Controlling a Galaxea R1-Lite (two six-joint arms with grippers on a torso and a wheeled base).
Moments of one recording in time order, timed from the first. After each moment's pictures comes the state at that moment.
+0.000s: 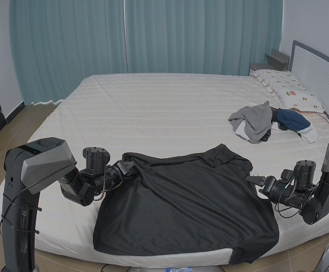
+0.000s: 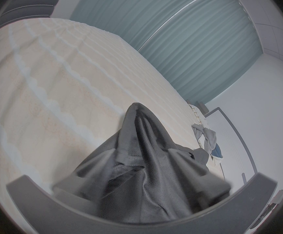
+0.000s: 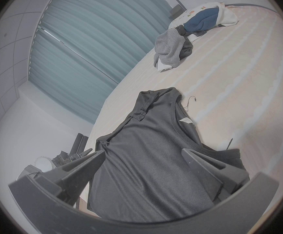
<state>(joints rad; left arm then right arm) -0.26 2.47 -1.06 -0.95 -0.11 -0.80 0.09 2.14 -0.32 -1.38 0.33 0.71</state>
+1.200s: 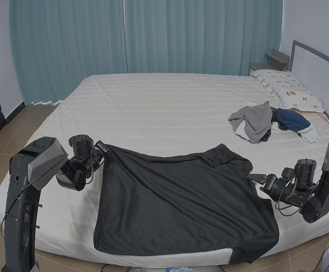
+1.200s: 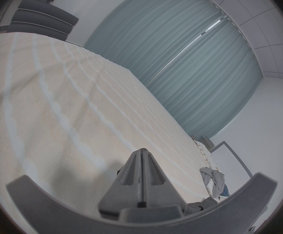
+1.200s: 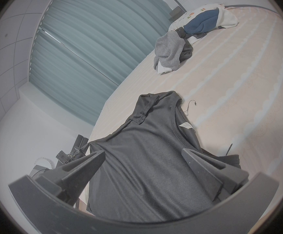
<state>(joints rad) -0.10 2.62 -1.37 -1.01 0.01 -0.83 0.07 2.15 -0.33 -1.39 0.33 0.71</state>
